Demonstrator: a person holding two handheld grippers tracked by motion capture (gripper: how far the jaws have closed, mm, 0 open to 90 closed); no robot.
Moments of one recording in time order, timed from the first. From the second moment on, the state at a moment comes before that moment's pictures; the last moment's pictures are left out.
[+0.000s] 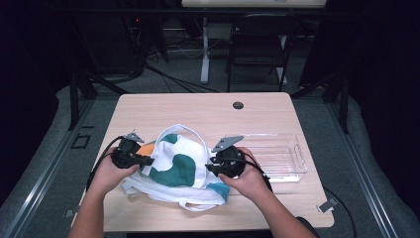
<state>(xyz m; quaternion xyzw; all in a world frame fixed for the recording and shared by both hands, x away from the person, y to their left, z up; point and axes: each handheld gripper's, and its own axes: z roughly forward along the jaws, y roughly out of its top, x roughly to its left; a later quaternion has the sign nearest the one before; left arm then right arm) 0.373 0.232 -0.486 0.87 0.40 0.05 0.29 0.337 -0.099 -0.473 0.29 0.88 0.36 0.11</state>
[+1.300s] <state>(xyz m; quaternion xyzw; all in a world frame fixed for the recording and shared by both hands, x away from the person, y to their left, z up) 0.372 0.245 -0.475 0.83 0.43 0.11 0.34 0.315 -0.061 -0.486 0.22 0.91 0.35 0.07</state>
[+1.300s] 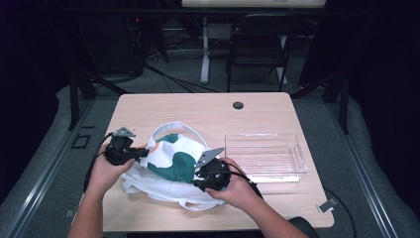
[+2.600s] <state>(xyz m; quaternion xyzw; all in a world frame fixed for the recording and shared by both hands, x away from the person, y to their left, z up) 0.373 0.246 -0.477 0.83 0.43 0.10 0.34 0.312 -0.050 -0.500 0.21 0.92 0.33 0.08</state>
